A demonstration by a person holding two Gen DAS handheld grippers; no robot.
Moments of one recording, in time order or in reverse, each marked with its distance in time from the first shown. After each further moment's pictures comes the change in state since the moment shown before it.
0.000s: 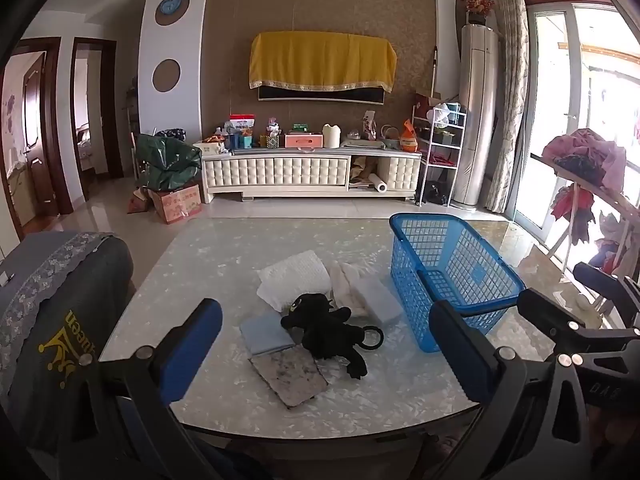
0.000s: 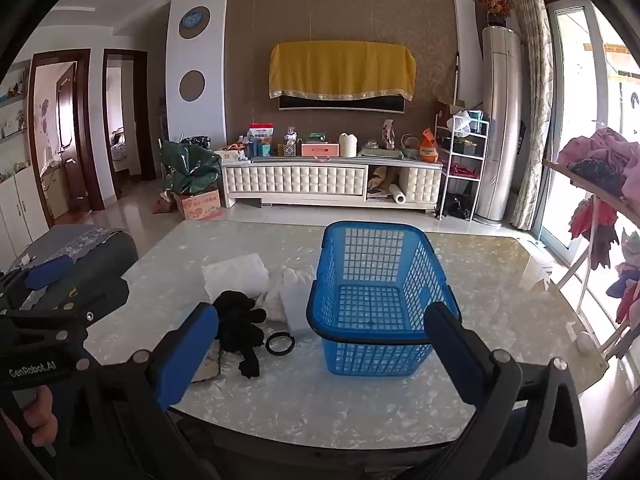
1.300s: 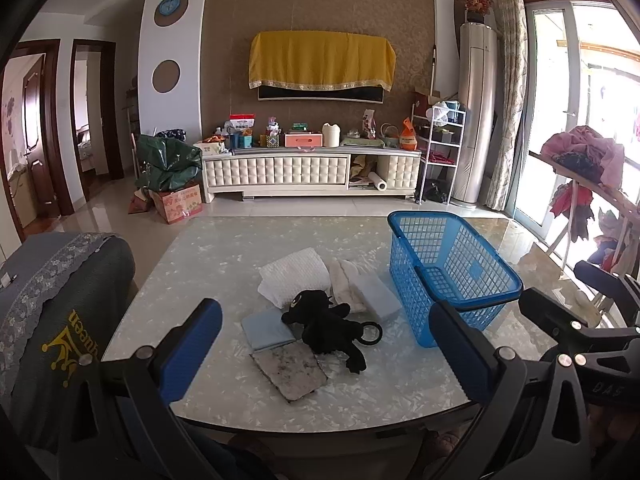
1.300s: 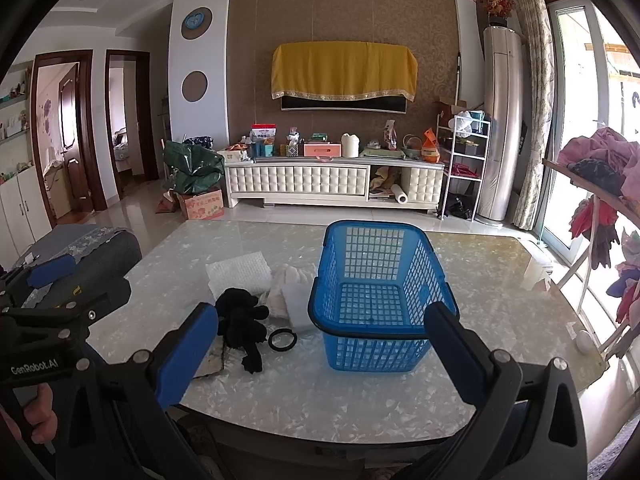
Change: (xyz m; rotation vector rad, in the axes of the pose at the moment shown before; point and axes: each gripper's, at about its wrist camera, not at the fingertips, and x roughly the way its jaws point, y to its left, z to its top) left arm -0.006 -0.001 -0.006 0.004 -0.002 0.002; right arm -0.004 0.003 -0.005 -0.002 -0.001 0.002
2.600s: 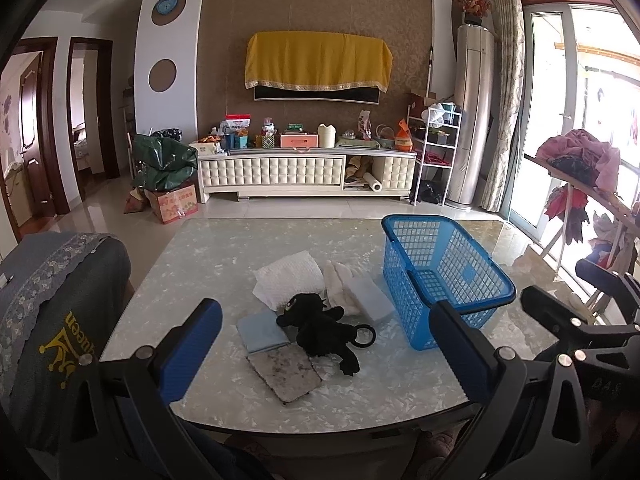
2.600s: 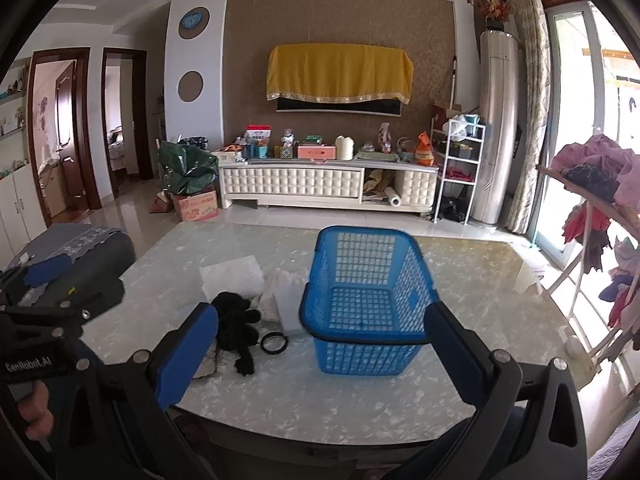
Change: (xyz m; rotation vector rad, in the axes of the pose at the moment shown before) left arm -0.006 0.002 0.009 -0.005 0.002 -0.015; right arm -0.006 -0.003 0.008 -0.015 -0.011 -0.035
